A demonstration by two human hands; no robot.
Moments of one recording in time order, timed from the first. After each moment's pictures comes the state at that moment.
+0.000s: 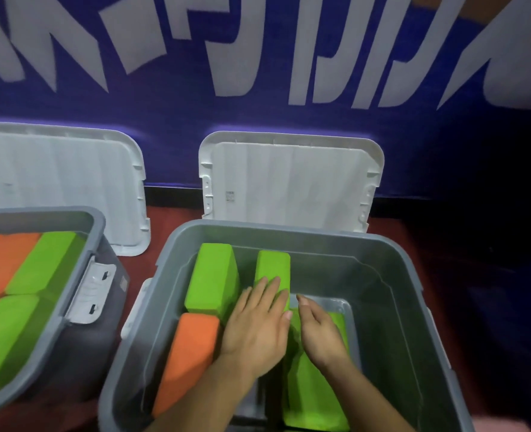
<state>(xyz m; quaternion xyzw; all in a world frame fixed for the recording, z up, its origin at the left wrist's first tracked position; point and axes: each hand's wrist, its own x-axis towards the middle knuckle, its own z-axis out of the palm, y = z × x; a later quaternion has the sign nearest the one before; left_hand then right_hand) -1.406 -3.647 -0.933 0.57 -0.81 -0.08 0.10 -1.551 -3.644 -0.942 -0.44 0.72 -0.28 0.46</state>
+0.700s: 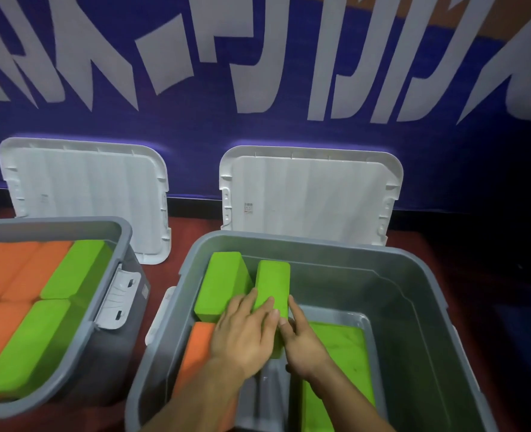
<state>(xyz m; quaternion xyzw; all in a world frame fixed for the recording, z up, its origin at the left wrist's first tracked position) -1.357 -3.653 -0.922 0.66 -0.73 -0.16 0.06 -1.498 -3.658 -0.973 -0.49 0.63 -0.27 0.54</state>
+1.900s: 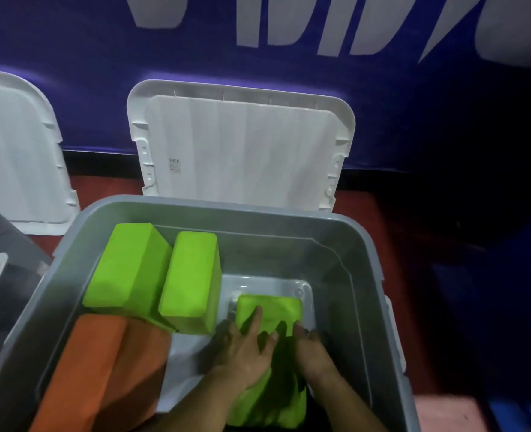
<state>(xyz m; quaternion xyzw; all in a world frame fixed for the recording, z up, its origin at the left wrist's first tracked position) -1.499 -3.644 -1.030 0.66 -0.64 -0.39 -0.11 -1.643 -3.631 -1.028 -0.23 0.79 -0.17 0.54</state>
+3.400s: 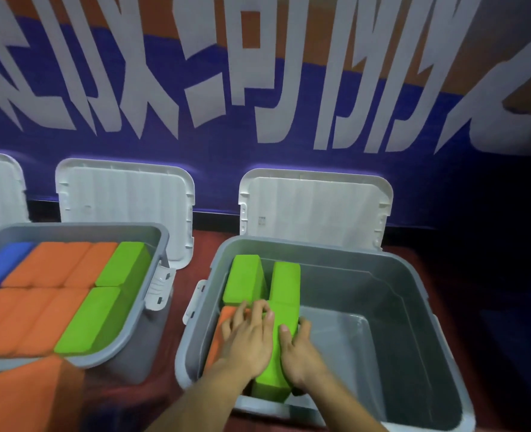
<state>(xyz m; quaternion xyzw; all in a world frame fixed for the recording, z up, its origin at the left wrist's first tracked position) -1.337 -3.582 -0.884 0.69 -0.67 -0.22 0.14 -1.460 -3.570 -0.884 -0.51 0.70 -0.18 0.46</state>
